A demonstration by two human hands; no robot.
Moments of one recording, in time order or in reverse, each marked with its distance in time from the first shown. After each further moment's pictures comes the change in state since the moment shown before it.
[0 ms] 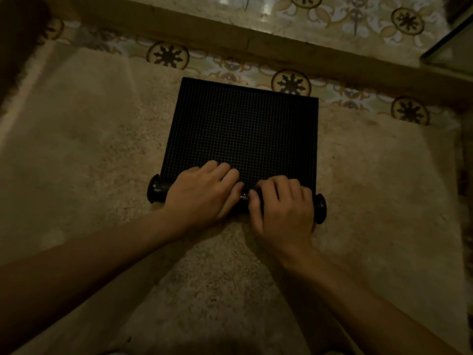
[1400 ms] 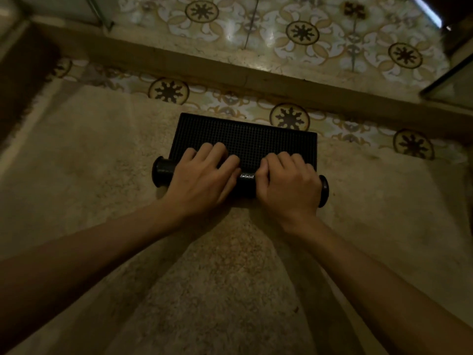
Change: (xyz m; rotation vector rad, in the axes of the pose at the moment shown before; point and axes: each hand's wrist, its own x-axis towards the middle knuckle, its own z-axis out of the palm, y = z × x) left_hand 0.072 -0.041 -0.005 0.122 0.103 -0.094; right_hand 0.114 0.034 0.022 0.004 0.022 0.044
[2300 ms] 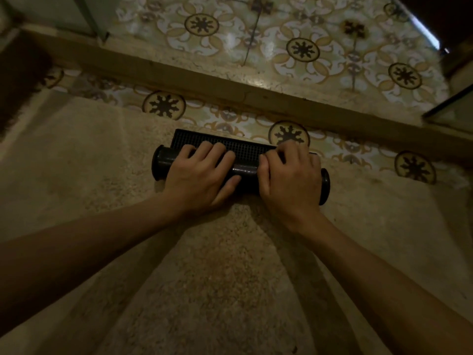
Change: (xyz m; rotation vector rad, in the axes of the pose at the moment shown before) left_hand 0.040 -0.025 0.019 0.054 0.026 0.034; right_hand 0.044 0.018 0.019 0.004 0.012 -0.057
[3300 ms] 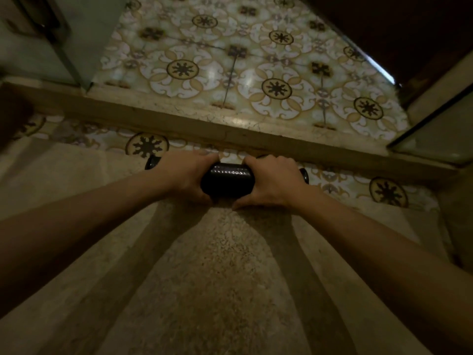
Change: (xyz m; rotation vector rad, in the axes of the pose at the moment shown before) left_hand 0.093 -0.053 -0.012 -0.111 -0.408 0.025; right_hand 0.095 0.038 0.000 -0.040 -0.523 -0.216
